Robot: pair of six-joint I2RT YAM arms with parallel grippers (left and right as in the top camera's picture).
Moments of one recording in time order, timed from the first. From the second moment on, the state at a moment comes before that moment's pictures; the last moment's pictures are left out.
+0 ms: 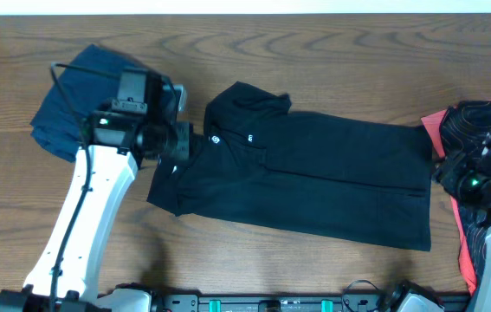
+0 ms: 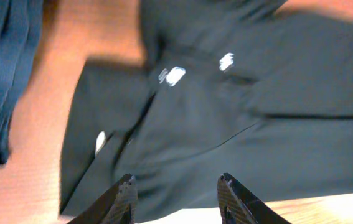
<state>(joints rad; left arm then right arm) -0.16 1.43 1.28 -1.00 0.25 -0.12 -0.51 1.11 0.93 -0.88 -0.35 0.26</state>
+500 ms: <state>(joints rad) -0.25 1.98 1.83 -0.86 0.38 -0.20 -0.49 1.46 1.44 -1.09 -0.46 0.23</state>
